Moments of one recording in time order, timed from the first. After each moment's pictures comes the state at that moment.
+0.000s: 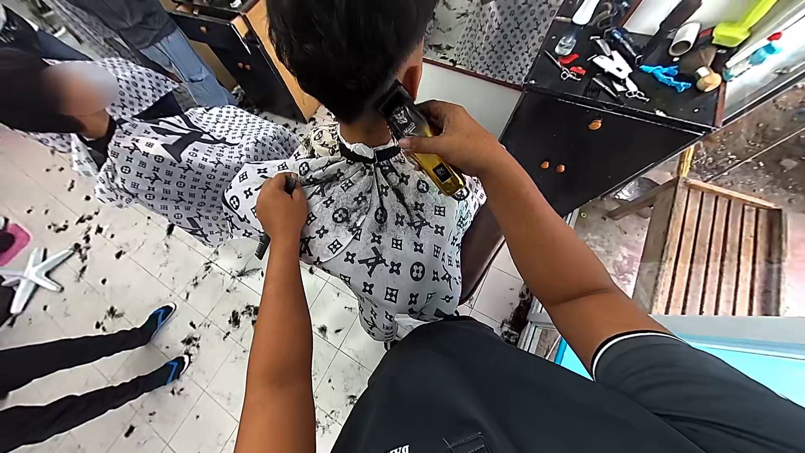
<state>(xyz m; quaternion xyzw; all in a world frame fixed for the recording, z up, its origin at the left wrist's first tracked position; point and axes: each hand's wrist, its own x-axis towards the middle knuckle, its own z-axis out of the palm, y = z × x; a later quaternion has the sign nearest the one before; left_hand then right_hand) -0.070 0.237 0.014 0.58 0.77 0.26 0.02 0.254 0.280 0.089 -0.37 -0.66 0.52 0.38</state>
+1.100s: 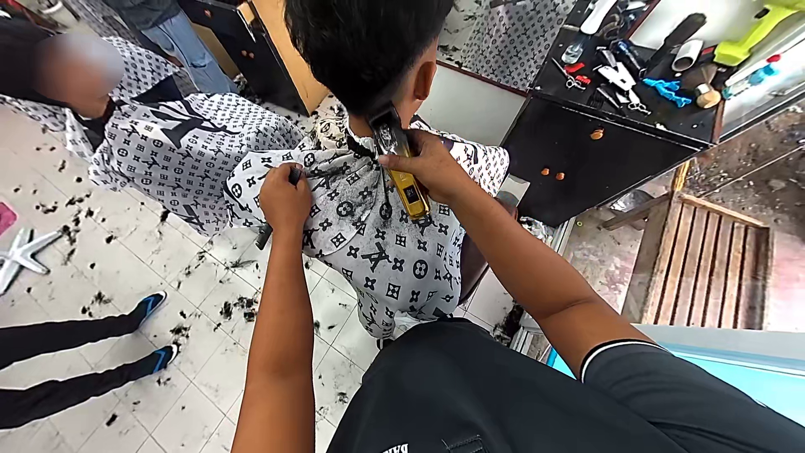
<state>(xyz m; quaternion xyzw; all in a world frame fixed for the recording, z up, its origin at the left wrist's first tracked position) -0.071 0.237 0.012 0.58 0.77 0.27 0.02 0.201 0.261 0.058 -0.37 -0.57 0.59 0.43</state>
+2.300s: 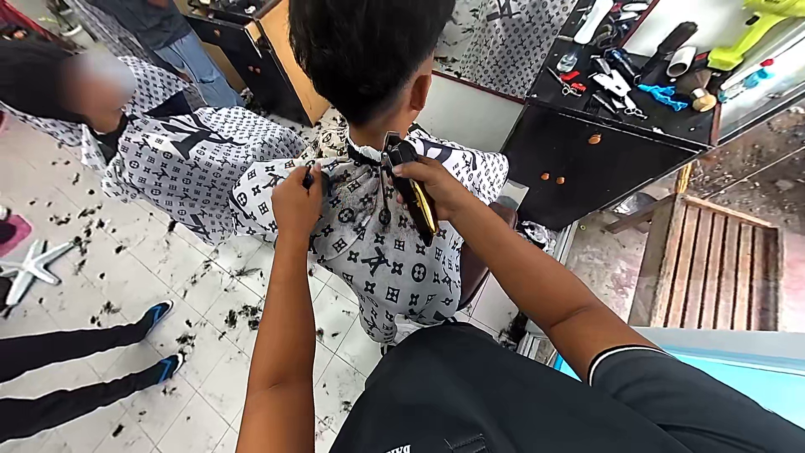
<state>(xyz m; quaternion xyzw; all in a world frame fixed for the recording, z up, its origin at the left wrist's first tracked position) -0.050 0.226 0.038 0.63 0.71 0.29 0.05 0.215 0.243 0.049 -0.34 -0.43 0.74 0.39</state>
